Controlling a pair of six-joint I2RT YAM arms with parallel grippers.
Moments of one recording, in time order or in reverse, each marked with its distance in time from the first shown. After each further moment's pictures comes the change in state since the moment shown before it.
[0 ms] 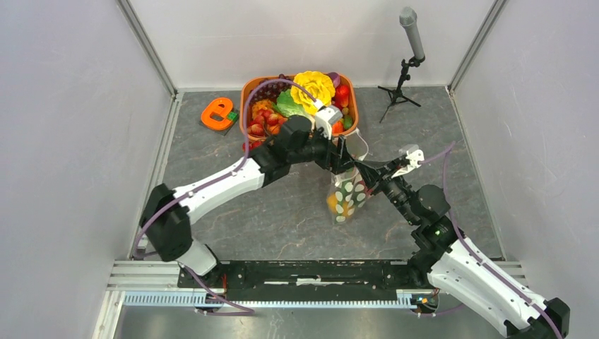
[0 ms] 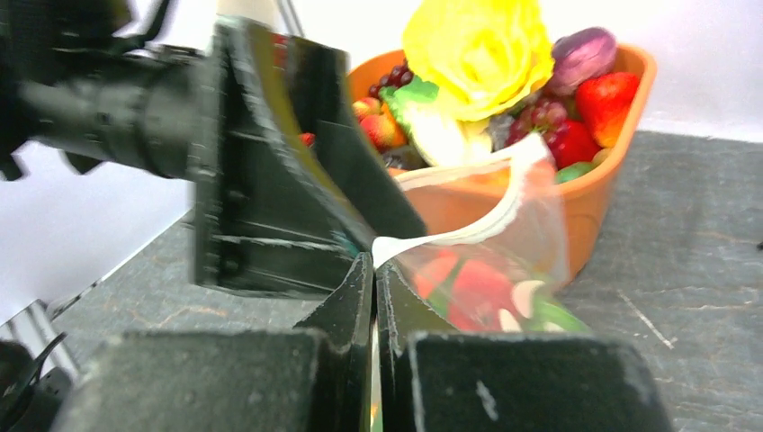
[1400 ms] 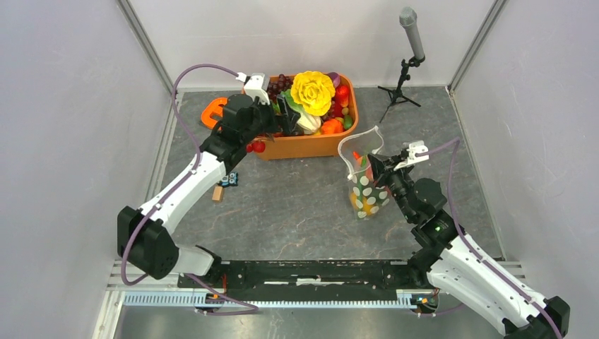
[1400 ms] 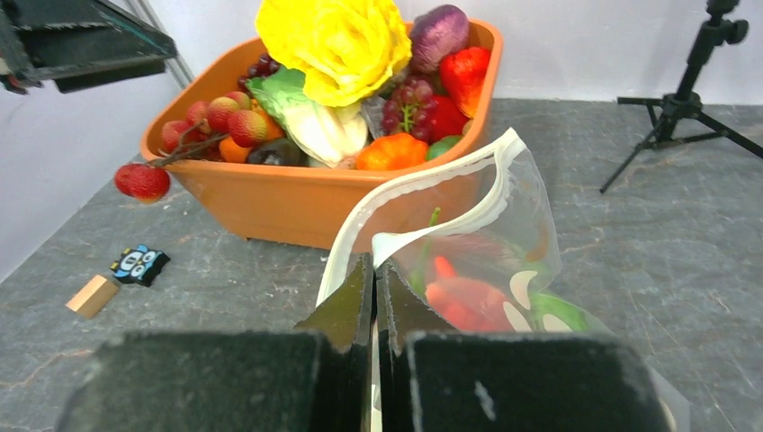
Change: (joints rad) left arm 0.360 -0.211 -0.064 -0.028 -0.271 0.022; right arm -0.014 0.023 0.043 -0.076 0.217 -0.070
